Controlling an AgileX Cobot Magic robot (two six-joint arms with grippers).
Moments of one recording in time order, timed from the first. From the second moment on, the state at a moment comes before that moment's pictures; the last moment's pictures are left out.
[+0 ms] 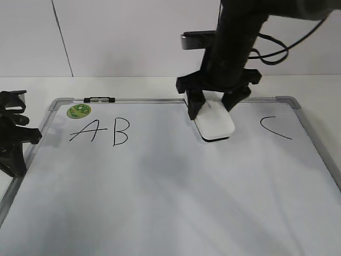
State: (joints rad) left arm -0.06 1.89 -1.16 -0.17 0.94 0.05; right arm 0.46 2.07 -1.82 0.04 1.22 0.15
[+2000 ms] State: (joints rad) left arm -0.06 1.89 -1.16 -0.17 0.93 0.05; right arm 0.65 2.54 -2.40 -0.01 1.25 0.03
